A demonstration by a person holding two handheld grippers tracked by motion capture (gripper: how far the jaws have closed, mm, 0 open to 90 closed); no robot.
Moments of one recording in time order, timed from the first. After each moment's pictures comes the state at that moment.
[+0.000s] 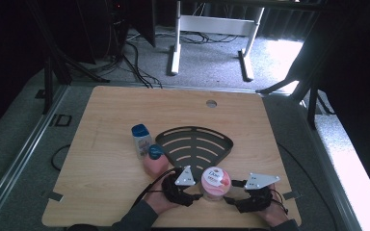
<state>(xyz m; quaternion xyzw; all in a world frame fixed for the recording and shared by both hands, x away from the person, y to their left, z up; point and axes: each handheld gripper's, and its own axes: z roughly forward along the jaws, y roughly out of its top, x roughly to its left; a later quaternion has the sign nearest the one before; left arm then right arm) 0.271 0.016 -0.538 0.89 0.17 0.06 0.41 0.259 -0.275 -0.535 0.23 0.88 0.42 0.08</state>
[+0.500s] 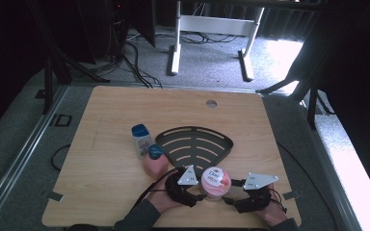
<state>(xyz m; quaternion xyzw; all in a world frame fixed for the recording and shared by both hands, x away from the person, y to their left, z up) 0.274 0.009 -0.538 0.89 0.15 0.06 0.43 0.260 -0.272 -0.533 0.22 0.88 0.42 0.08</state>
